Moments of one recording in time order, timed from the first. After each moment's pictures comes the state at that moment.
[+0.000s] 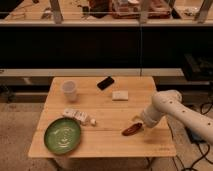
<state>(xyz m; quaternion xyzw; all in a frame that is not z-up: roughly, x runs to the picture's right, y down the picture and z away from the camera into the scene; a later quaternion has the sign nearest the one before) 0.184 0.211 0.800 -0.29 -0.21 -0.19 0.91</state>
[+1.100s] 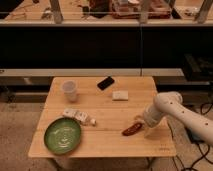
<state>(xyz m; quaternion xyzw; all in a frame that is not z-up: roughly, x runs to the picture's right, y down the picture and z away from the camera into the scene) 0.211 0.213 0.827 -0.29 -0.21 -0.18 0.92</state>
